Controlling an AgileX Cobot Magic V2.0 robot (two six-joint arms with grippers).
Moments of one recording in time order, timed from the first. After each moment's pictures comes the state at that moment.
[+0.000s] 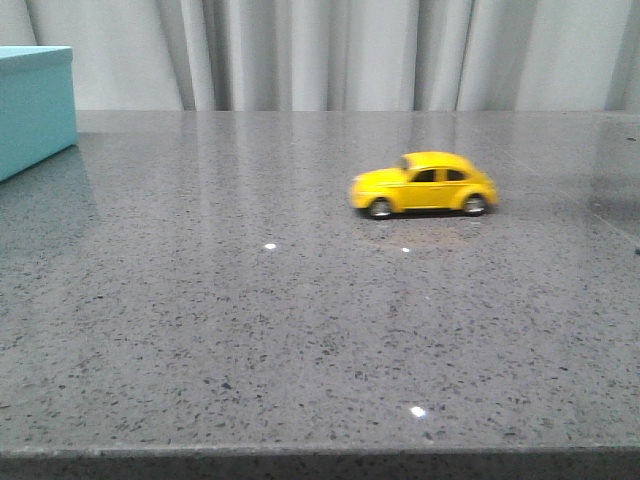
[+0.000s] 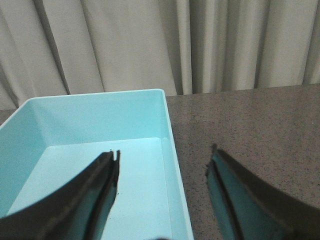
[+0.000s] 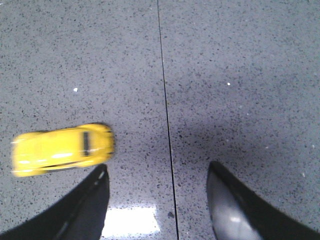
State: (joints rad) left arm -0.07 0.55 -0.47 -0.10 0.08 0.10; right arm 0.40 1.36 -1.42 -0.22 1.13 0.59
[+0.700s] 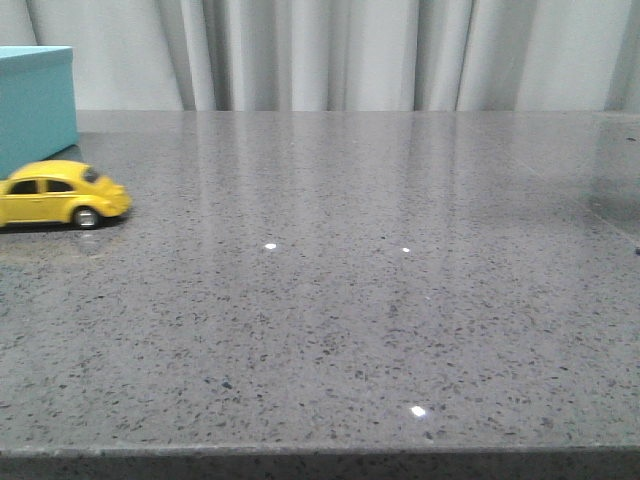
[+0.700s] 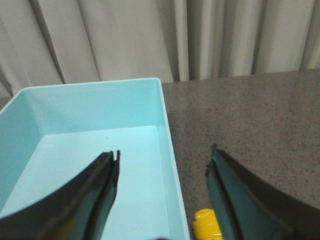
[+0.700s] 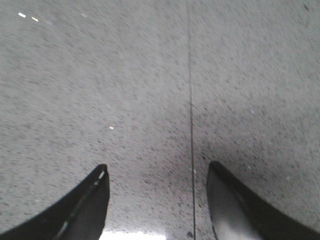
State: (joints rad) left arm -0.07 0.61 -0.58 -0.10 0.23 0.10; right arm 0.43 1.30 -1.40 -0.19 1.01 0.52
